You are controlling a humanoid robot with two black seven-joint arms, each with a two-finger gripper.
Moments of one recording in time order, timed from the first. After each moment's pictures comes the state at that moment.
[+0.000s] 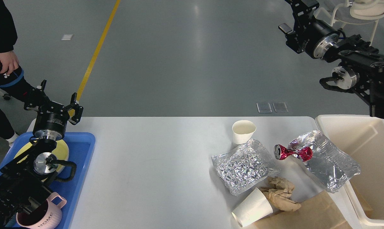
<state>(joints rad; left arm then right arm) -0.68 0.28 -0.76 -0.34 -0.19 -0.53 -0.56 1.45 -0.43 -0.47 0.63 0.20 0.15 0.50</state>
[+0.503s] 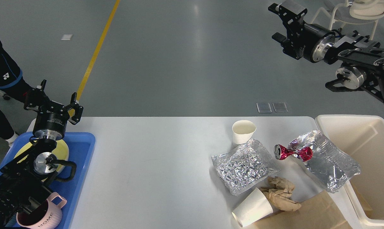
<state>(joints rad) -0.68 0.28 -0.76 -0.34 -0.19 -0.53 -0.56 1.55 -0.47 -0.70 0.78 0.20 0.16 0.50</state>
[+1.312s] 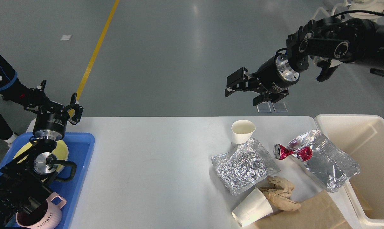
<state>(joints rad) -0.68 0.28 -0.76 -0.34 -0.19 -0.53 -0.56 1.95 -0.17 -1.13 0.99 0.03 0.74 0.17</state>
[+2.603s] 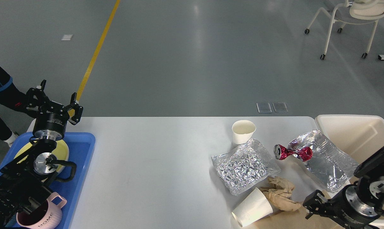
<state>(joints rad) -0.68 0.28 -0.76 -0.34 -0.19 -0.53 -0.56 1.70 -0.43 -1.49 1.73 0.32 0.20 -0.01</state>
